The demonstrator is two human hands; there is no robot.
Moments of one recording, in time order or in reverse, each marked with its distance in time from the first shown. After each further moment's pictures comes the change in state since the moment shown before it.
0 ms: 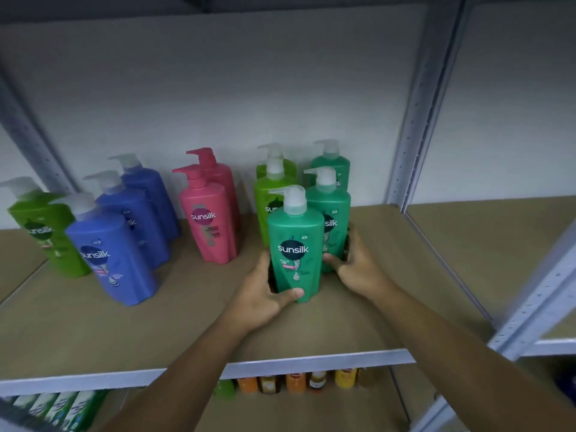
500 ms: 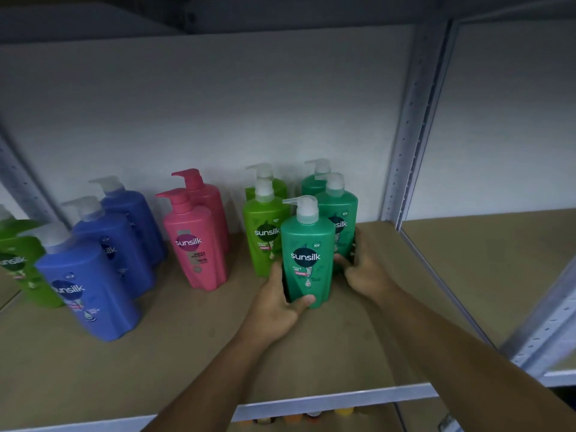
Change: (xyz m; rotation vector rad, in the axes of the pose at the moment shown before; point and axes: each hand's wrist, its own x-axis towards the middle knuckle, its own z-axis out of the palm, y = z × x) left_hand 0.046 0.005 0.039 0.014 0.058 0.065; right_hand 0.045 0.021 -0.029 -0.031 0.060 0.024
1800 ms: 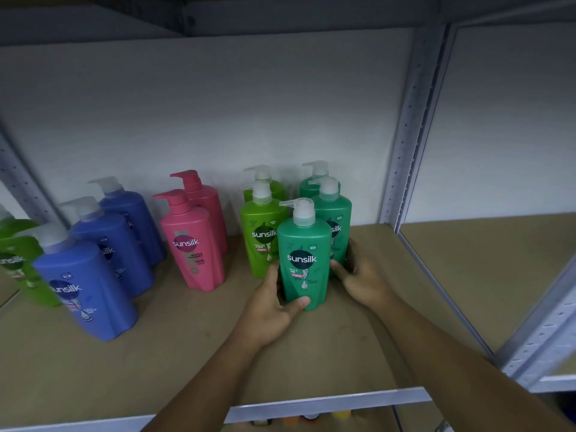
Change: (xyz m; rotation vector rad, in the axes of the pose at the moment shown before) left_hand -0.003 -0.001 -0.005 -0.060 -0.034 -0.018; right_hand -0.010 0.010 -0.004 0.058 -0.080 -0.028
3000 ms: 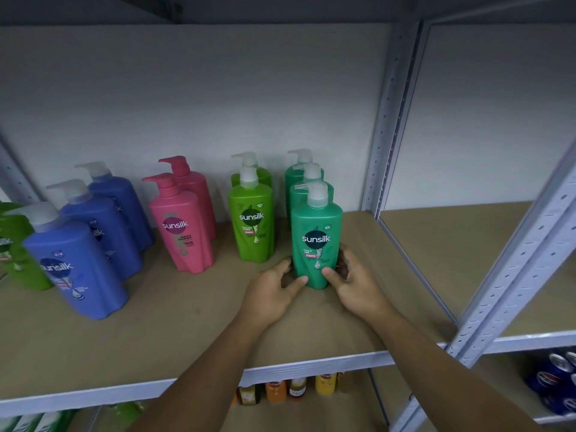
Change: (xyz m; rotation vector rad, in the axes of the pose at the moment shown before) left_hand -0.006 0.002 0.027 0.289 -0.021 0.052; right_hand -0.069 -0.013 -0.004 -0.025 0.042 0.029
